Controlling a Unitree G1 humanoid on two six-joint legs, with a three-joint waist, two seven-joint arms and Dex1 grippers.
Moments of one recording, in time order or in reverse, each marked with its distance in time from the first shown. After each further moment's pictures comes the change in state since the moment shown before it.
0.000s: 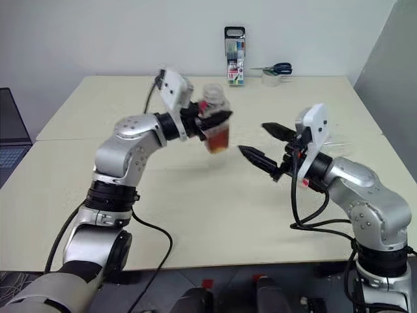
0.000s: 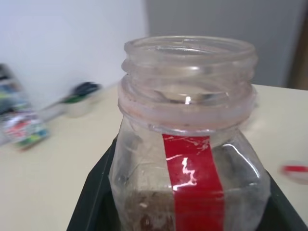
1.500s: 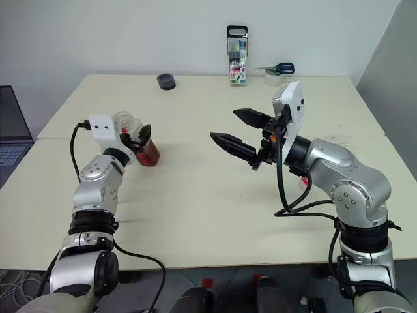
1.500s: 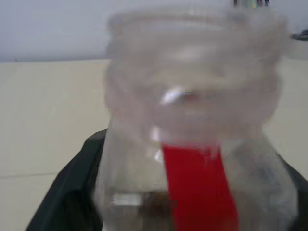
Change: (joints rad) left arm 0.270 0.018 0.268 0.283 0.050 -0.292 0.338; right arm -0.084 0.076 0.089 0.079 -0.036 -0.048 -0.038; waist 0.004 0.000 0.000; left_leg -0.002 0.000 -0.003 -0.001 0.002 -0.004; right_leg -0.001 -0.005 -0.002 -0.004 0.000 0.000
